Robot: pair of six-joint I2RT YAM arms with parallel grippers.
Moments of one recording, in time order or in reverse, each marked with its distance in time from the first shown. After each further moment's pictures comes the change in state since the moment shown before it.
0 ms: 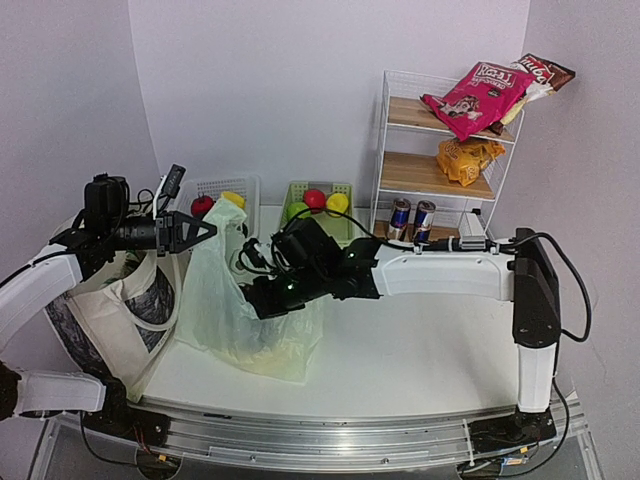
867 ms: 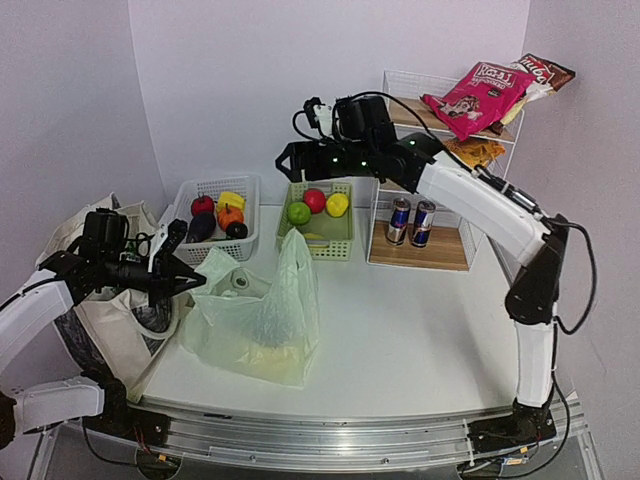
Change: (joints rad) left arm 0.000 -0.158 -0.132 -0.369 -0.127 0.702; right arm -0.272 0.047 0.597 -0.271 0.308 -0.350
